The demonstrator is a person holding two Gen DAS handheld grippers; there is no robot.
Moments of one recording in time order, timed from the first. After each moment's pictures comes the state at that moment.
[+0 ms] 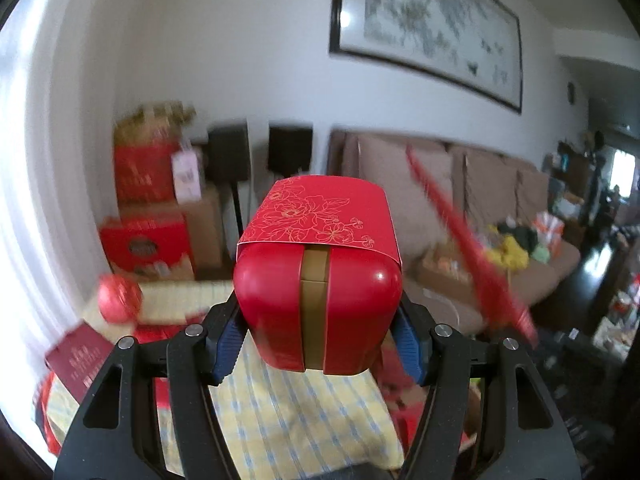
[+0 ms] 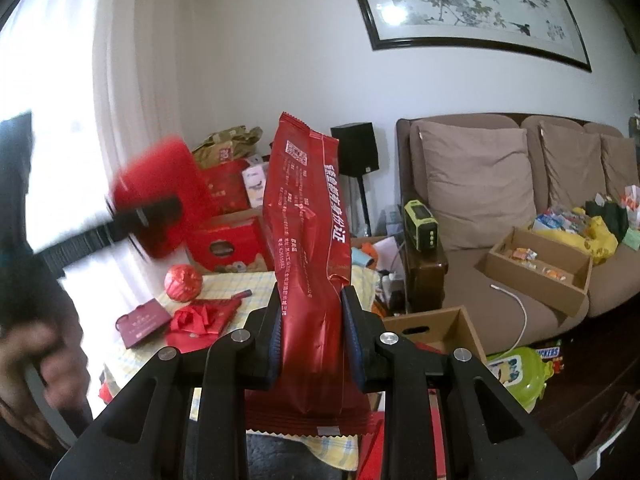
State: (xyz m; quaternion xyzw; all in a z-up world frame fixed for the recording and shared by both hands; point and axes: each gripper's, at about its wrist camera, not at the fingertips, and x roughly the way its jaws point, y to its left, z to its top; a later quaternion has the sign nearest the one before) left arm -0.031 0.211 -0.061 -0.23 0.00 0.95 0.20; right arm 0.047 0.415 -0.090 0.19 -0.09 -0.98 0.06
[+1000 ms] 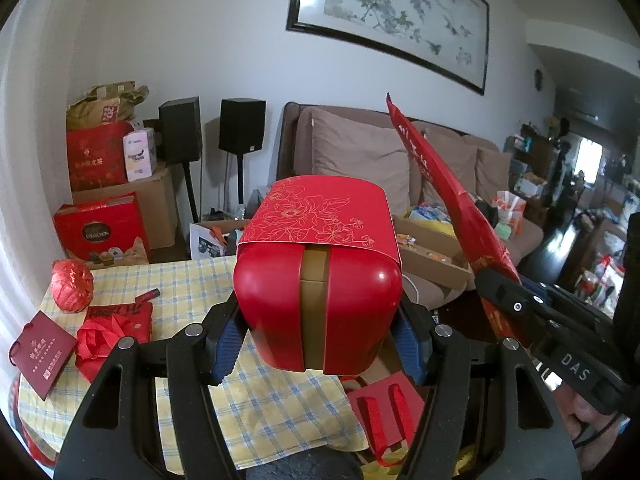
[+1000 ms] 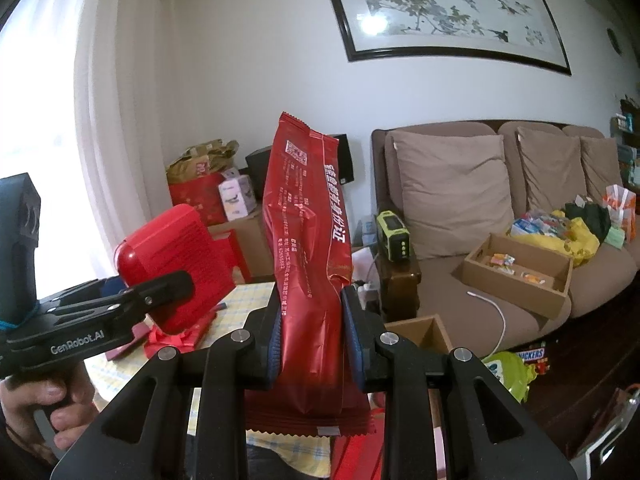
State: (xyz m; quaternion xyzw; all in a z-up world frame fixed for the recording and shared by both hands) left arm -0.018 0.244 -0.074 -0.25 0.01 0.93 0.27; right arm 0.052 0.448 -0.085 0.17 -0.10 -0.98 0.02
